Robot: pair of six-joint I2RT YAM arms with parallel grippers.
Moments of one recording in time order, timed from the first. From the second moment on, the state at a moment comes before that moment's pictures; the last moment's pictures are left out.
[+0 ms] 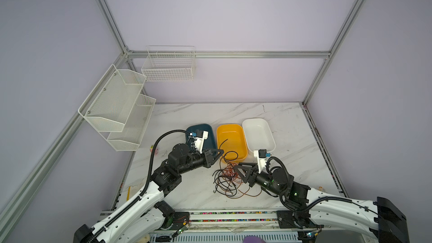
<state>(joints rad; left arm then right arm) -0.62 0.84 0.68 -0.05 0.43 -0.80 1.09 0.85 0.31 0.43 0.11 0.76</state>
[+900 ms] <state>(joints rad) -0.62 0.99 1.30 -0.34 0.54 -0.76 1.09 1.12 0.38 0.49 0.11 0.64</state>
